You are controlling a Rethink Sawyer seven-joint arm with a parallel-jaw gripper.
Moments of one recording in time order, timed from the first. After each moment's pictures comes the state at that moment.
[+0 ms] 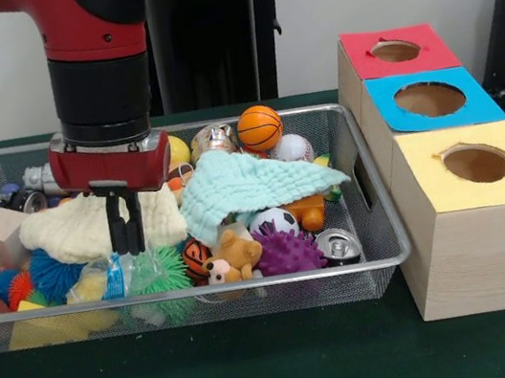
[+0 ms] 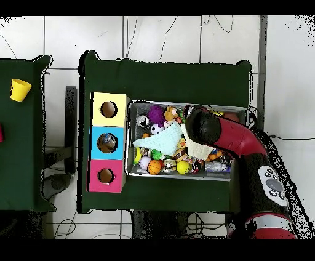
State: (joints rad) arm -0.46 -0.53 0.04 1.52 -0.06 0.32 1.55
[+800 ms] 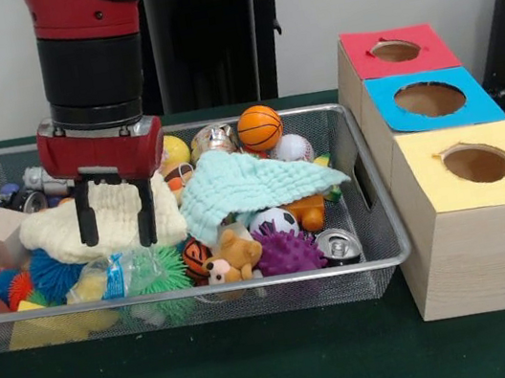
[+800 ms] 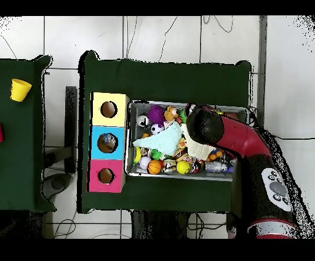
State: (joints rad) arm -0.46 -0.57 0.04 1.52 -0.06 0.32 1.55
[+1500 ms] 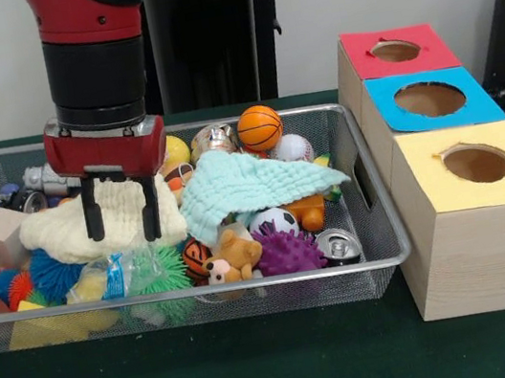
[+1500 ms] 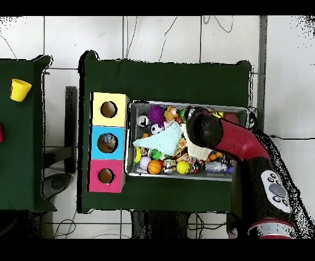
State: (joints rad) arm -0.46 -0.57 0.04 1.55 -0.06 0.32 1.55
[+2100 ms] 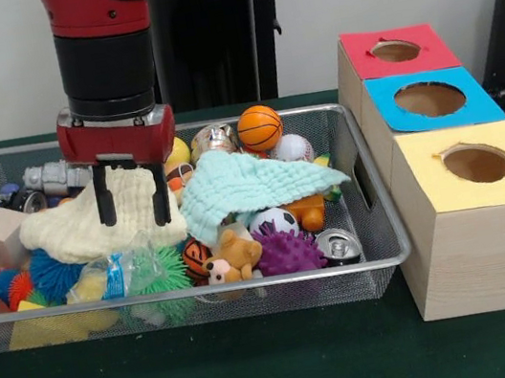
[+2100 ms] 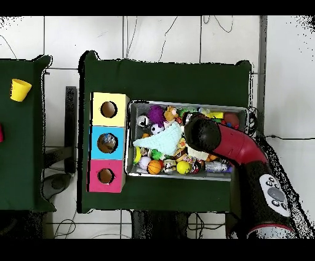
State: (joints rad) arm -0.46 -0.58 0.04 1.60 -0.06 0.34 1.55
